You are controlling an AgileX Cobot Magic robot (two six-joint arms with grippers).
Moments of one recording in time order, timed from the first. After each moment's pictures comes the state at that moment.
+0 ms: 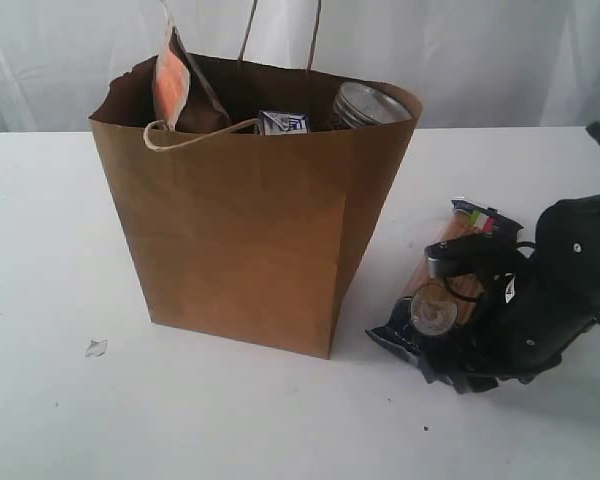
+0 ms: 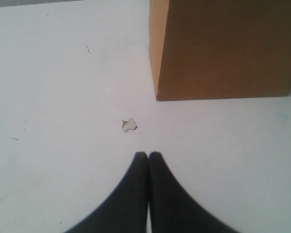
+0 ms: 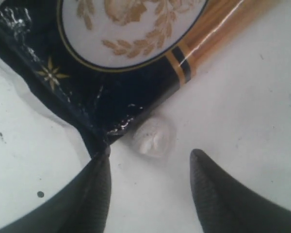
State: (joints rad) left arm -0.51 0.00 0.02 0.20 0.40 -0.29; right arm 0.34 1.63 -0.75 0.05 0.54 -0.05
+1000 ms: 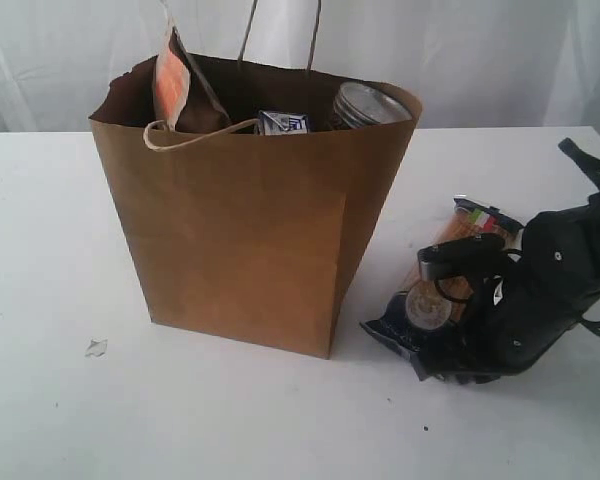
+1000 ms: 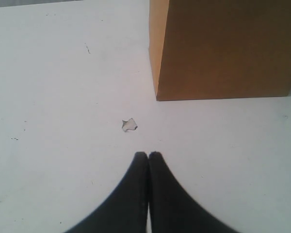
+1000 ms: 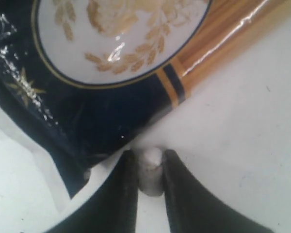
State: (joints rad) left arm -0.51 0.00 0.02 0.20 0.40 -0.29; right arm 0.34 1.71 -0.76 0.05 0.45 -0.07
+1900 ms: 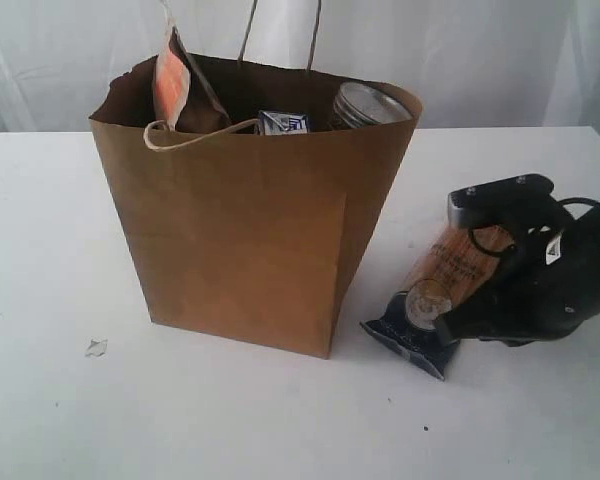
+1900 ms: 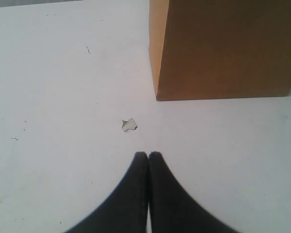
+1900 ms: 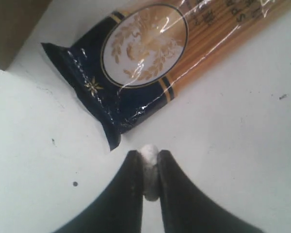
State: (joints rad) left arm -0.51 0.00 0.02 0.20 0.40 -0.29; right arm 0.34 1.38 -0.75 0.05 0.59 -0.07
